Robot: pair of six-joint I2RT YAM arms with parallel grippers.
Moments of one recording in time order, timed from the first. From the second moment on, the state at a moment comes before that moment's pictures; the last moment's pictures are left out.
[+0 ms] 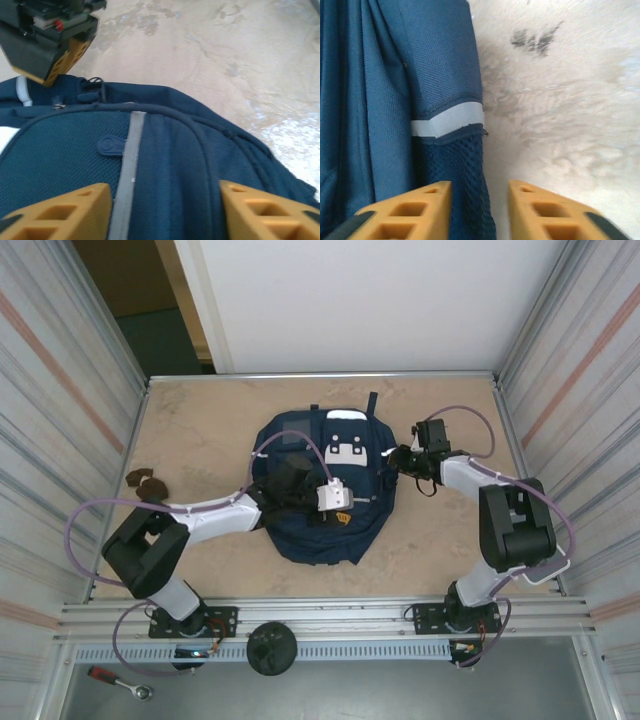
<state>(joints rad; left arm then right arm) -0.79 1.58 0.85 0.11 0.46 0.62 0.19 1.62 0.93 -0.21 -0.15 0.47</state>
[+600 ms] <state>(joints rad) -0.65 1.07 0.56 0.38 -0.14 0.38 0.24 0.89 0.79 -0.29 0.37 0.24</state>
